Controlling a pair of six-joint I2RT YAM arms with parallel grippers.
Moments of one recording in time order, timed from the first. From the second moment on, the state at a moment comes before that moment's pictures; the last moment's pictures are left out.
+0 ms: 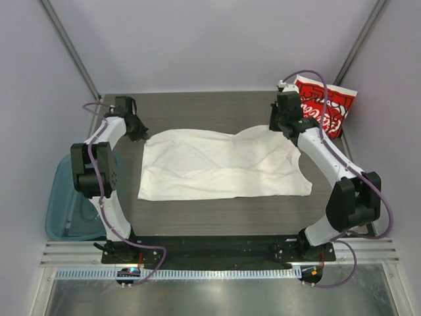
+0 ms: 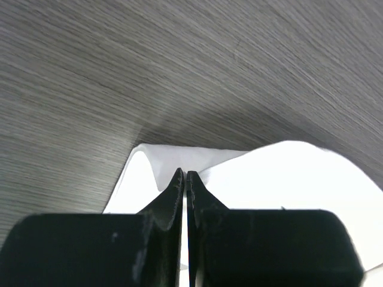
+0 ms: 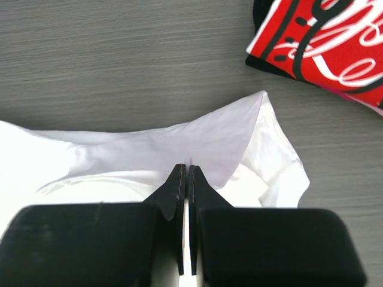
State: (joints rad) left arm 0.04 1.95 1.47 -0.55 0.07 -0.57; right arm 0.26 1.58 1.32 -0.39 0.22 0.23
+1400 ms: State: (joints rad) left arm 0.04 1.38 0.61 0.10 -0.05 -0.63; right arm 0.26 1.03 0.68 -0.39 0.40 0.48
